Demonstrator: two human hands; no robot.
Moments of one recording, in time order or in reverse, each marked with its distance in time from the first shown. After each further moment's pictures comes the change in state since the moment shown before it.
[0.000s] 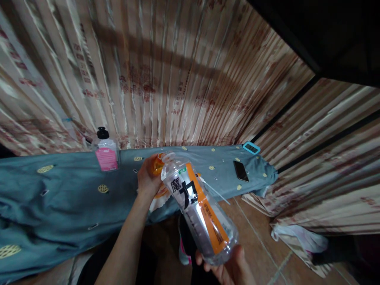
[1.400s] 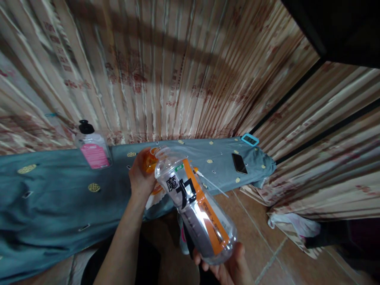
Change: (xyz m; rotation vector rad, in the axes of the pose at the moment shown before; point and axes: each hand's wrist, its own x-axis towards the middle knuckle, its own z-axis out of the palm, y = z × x) left_hand -0.007 0.002 0.002 0.028 0.025 -0.013; right_hand 0.001 0.008 -0.009 0.047 0.025 0.030
